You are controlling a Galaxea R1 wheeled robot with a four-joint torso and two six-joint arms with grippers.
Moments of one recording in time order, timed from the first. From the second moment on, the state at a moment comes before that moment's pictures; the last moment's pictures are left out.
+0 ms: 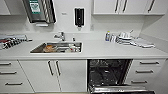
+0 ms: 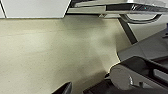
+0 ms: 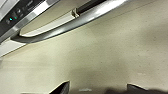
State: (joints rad) left arm 0.86 1.62 -0.96 0.02 0.28 -0.08; right arm -0.91 1.89 -1.19 -0.61 -0.28 0.97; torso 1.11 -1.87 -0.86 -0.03
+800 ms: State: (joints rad) left arm 1.17 1.78 -1.17 0.07 0.02 -0.09; right arm -1.06 1.90 -1.15 -0.63 -0.23 0.83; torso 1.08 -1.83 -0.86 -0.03
